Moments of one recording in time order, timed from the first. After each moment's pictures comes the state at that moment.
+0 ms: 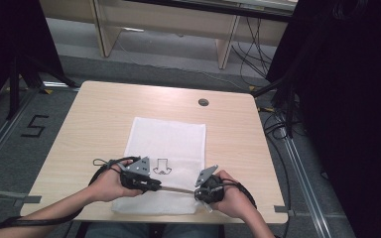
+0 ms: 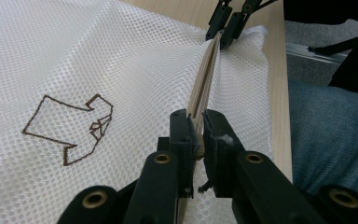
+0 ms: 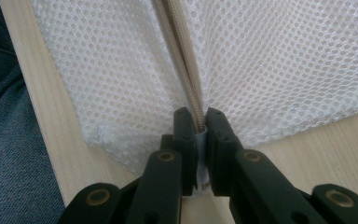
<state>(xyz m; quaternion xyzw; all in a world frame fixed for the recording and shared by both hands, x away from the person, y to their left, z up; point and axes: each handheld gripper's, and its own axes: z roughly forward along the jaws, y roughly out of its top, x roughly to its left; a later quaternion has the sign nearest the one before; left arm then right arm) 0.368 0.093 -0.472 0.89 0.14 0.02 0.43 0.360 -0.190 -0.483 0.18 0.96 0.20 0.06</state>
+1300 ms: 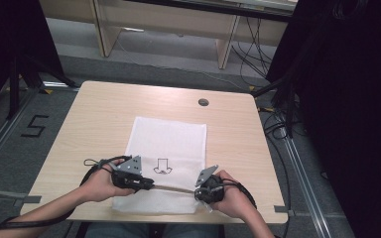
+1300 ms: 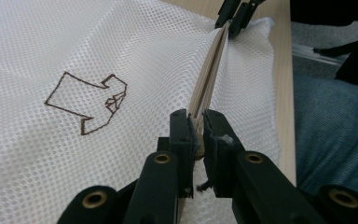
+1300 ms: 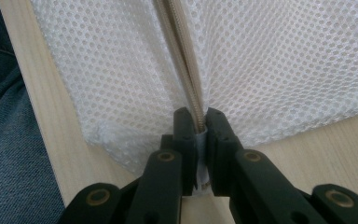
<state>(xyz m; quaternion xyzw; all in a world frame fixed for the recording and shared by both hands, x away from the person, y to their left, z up) 0.368 0.115 -0.472 0.89 0.15 0.02 0.43 0.360 -0.191 -0.484 0.19 0.96 0.20 0.06</state>
